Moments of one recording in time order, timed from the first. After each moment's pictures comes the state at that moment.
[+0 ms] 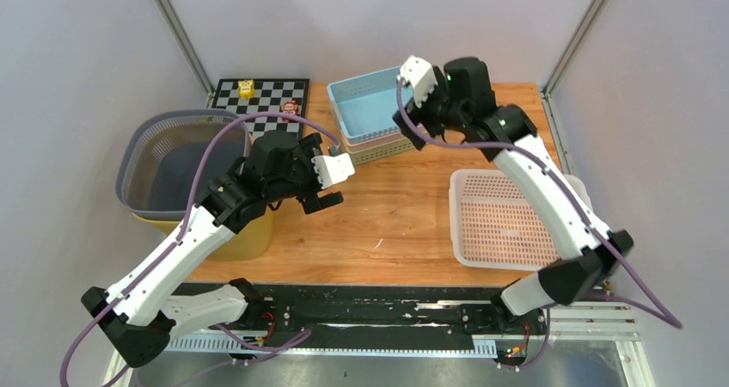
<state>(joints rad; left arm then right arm) -0.68 1.03 1.17 -0.70 0.09 0.66 0.54 1.52 1.77 -0.74 -0.17 -0.40</state>
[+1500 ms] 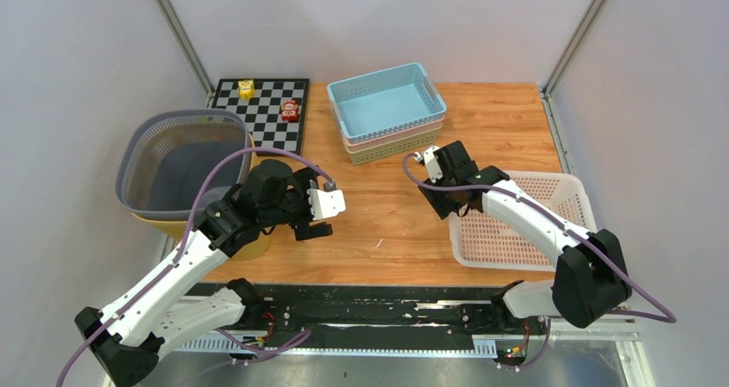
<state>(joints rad) -0.68 0.86 0.92 -0.68 0.20 0.74 0.51 1.33 0.94 -0.64 0.10 -0.20</state>
